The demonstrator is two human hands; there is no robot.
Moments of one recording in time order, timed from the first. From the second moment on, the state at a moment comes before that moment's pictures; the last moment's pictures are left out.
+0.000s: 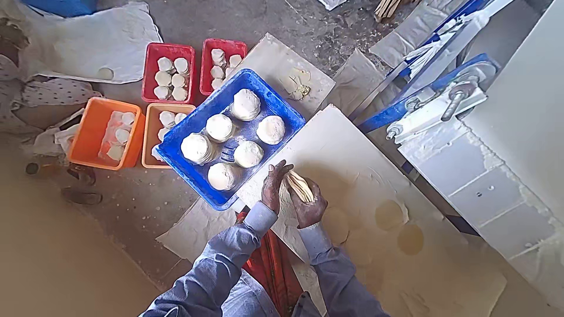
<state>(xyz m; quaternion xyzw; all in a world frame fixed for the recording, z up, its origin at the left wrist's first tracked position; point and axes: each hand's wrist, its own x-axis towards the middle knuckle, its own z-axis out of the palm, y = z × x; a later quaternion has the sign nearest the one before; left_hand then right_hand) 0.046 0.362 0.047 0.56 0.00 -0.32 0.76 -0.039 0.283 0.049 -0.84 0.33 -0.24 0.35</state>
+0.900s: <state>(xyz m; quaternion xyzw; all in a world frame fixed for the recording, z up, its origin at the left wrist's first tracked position) 0.049 0.363 0.052 0.56 0.01 -0.32 0.76 -0.040 0.281 0.043 -0.85 0.30 -0.28 0.32</state>
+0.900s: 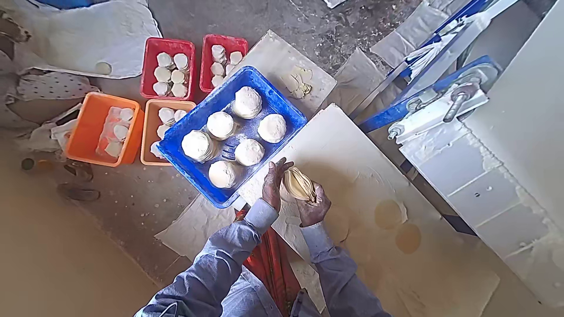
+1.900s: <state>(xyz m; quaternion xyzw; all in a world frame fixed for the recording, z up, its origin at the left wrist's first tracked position) 0.077 0.408 0.084 0.53 0.16 -0.39 0.74 0.015 0.300 0.100 -0.75 0.33 -0.04 0.56</state>
